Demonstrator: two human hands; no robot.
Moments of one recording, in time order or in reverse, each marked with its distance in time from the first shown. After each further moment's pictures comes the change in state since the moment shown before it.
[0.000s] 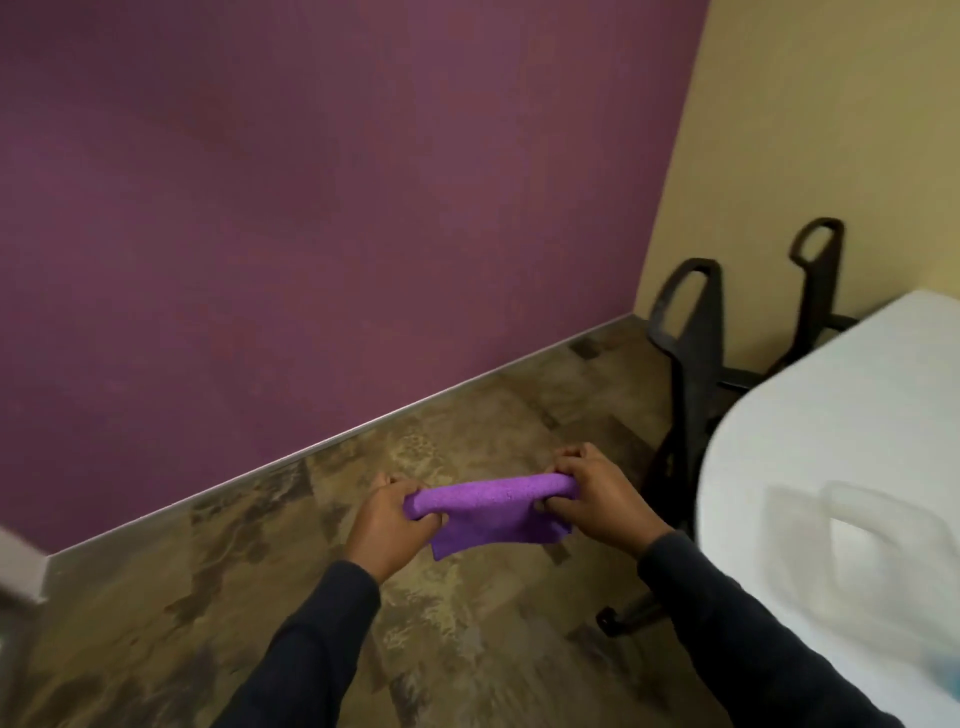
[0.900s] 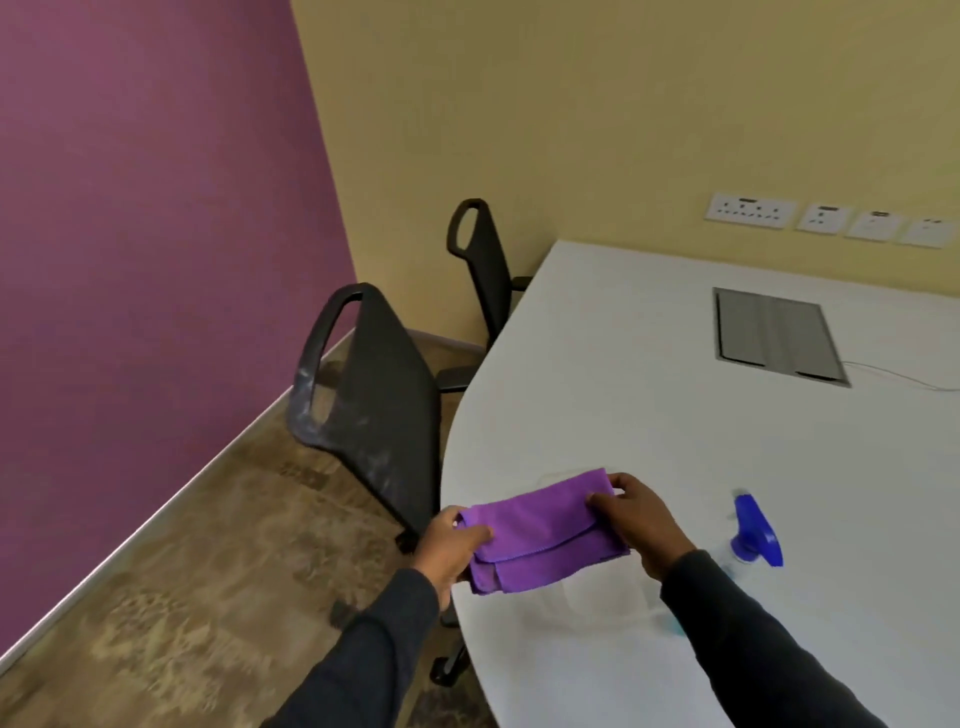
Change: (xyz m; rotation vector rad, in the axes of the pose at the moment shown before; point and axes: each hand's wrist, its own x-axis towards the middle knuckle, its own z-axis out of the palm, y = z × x) left_hand 0.131 0.270 0.405 -0.489 -0.755 -0.268; right_hand -0.119 0.327 -0.204 0.676 0.722 0.990
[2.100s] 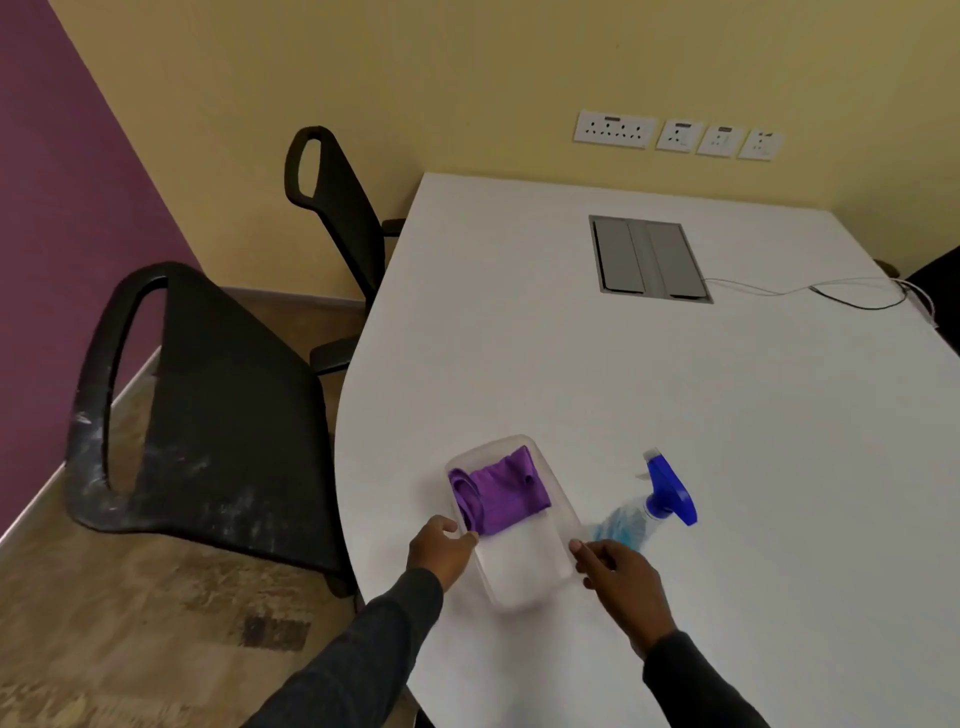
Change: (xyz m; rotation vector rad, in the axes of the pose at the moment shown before) left_hand 0.111 -0.055 0.090 0.580 -0.127 -0.125; right_hand -0.021 0.112 -0.030 -0.129 0.248 0.219
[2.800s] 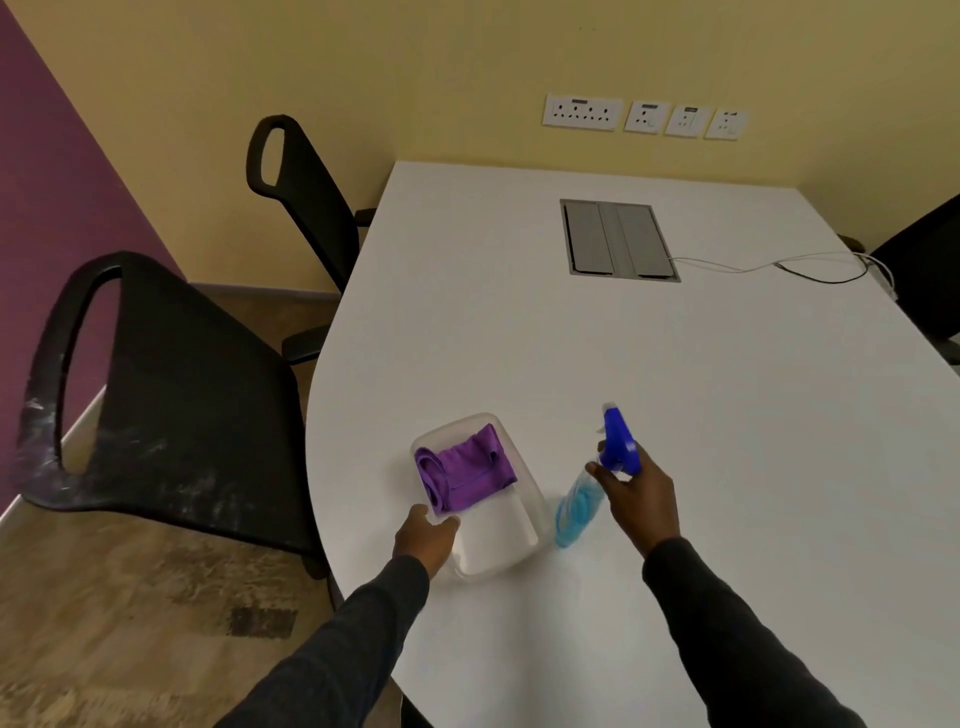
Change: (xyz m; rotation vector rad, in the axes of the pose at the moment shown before) left_hand -0.022 0.000 0.033 -0.060 -0.029 -0.062; right_hand 0.027 -0.014 -0.076 0.146 0.237 -0.258
